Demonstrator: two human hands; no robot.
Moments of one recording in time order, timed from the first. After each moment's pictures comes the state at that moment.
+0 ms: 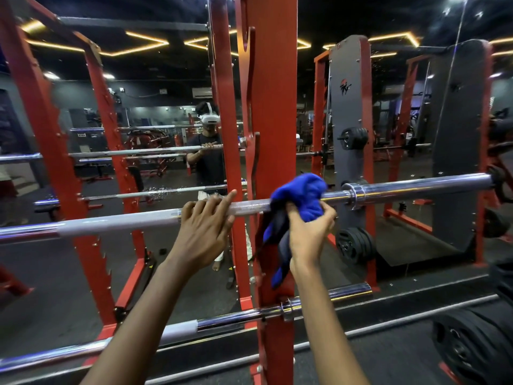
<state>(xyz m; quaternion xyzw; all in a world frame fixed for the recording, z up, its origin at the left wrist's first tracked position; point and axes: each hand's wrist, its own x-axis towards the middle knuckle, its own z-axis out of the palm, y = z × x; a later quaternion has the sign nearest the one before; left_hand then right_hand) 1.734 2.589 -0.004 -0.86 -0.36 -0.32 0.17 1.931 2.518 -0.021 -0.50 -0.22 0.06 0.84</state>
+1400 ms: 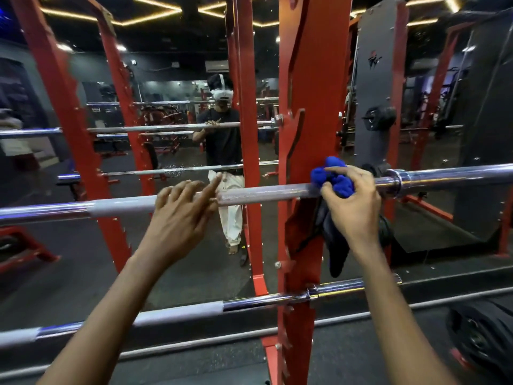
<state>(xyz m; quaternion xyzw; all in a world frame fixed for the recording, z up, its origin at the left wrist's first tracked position) 1.639 2.613 -0.002 -0.84 -0.39 -0.31 0.21 1.951 2.510 0.003 -0.60 -0.45 -0.17 0.65</state>
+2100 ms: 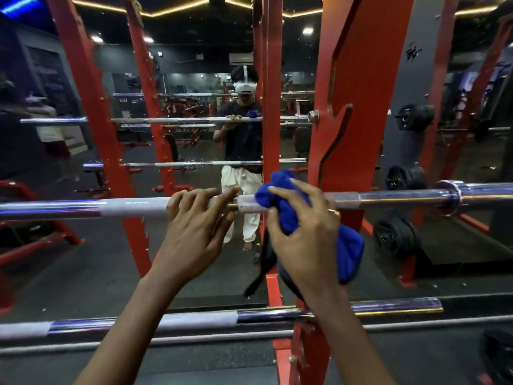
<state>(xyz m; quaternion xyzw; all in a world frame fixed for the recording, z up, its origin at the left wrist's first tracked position) 1.642 2.612 -0.014 -0.81 -0.40 -0.37 0.20 1.833 2.530 -0.009 -0.55 -0.56 -0.23 0.57</state>
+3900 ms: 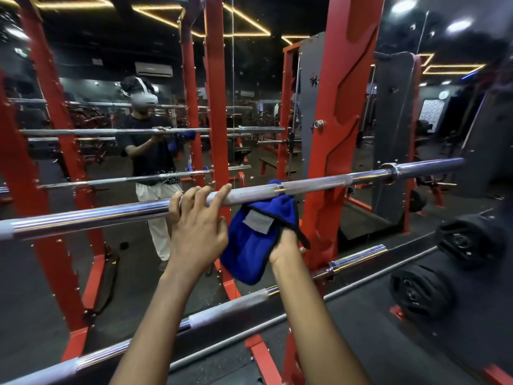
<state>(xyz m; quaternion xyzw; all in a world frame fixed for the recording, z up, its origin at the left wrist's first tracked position) 1.525 2.641 -0.024 -0.82 -0.35 -0.43 0.16 1.656 2.555 -0.017 -0.31 -0.13 0.42 0.84</state>
